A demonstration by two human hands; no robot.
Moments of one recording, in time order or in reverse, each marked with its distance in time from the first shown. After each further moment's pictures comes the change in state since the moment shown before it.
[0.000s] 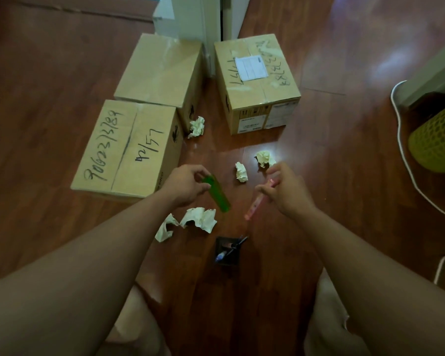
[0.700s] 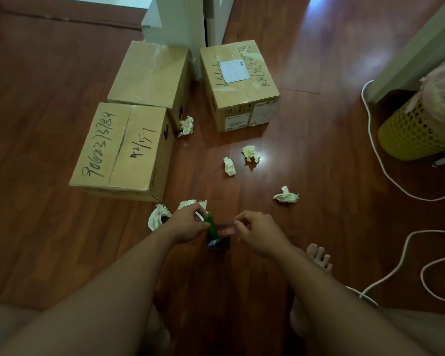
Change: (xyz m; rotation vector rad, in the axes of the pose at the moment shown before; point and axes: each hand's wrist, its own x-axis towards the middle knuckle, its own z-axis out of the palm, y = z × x) left_hand -0.089 -0.029 0.062 -0.112 -0.236 -0.097; right_hand -0.112 0.027 0.041 -0.098 -0.263 -0.025
